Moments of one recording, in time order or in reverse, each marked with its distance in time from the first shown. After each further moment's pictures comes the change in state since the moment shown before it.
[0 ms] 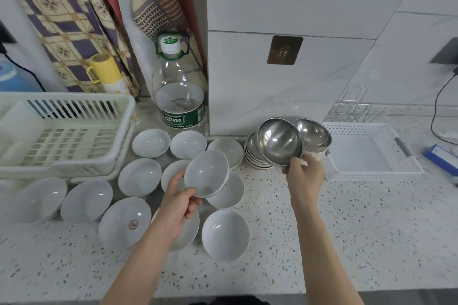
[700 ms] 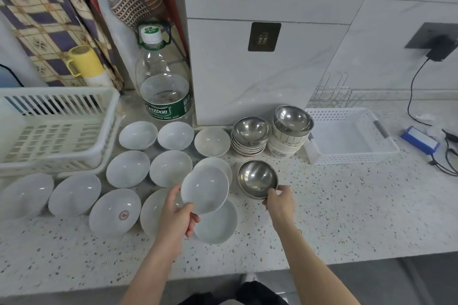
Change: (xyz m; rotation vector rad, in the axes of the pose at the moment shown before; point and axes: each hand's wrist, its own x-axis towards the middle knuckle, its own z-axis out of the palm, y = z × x) left_hand -0.036 -0.051 0.008 0.150 0.066 -0.001; right_hand -0.033 0.096 -0.018 -0.203 -0.163 0.364
